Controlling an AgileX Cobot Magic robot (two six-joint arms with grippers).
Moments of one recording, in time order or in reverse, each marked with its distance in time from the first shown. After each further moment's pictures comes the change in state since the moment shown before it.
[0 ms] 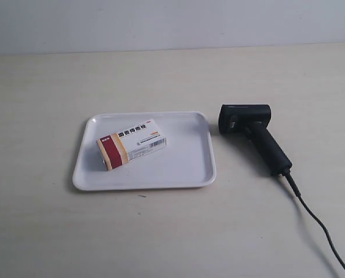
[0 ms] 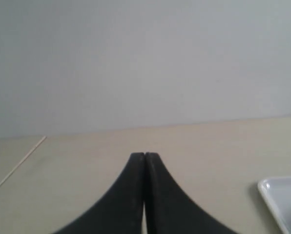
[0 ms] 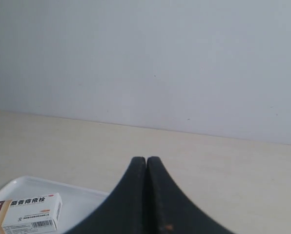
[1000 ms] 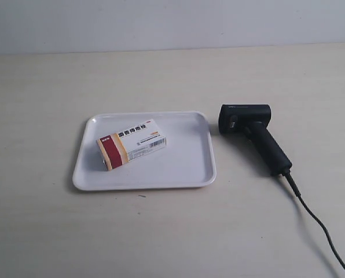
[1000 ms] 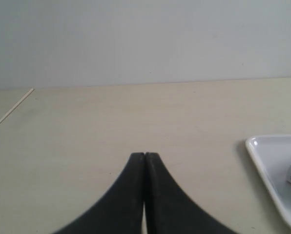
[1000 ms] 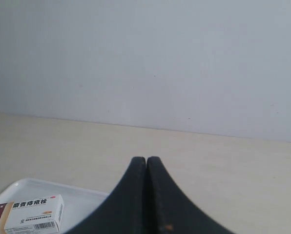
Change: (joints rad) left arm -0.001 0.000 0.000 -0.282 0.153 0.243; right arm 0.000 0.000 0.000 0.018 0.002 0.000
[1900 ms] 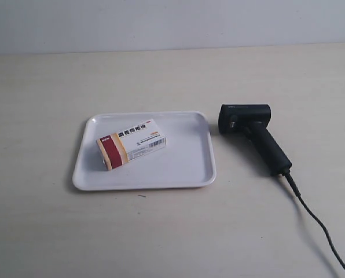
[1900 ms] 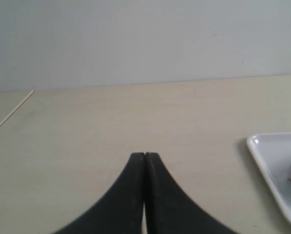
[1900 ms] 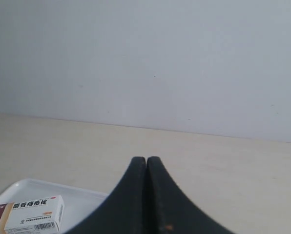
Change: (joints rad) left arm 0.000 0.000 0.000 -0.011 0.000 0.028; right arm 0.000 0.000 0.000 0.000 -0.002 0.000
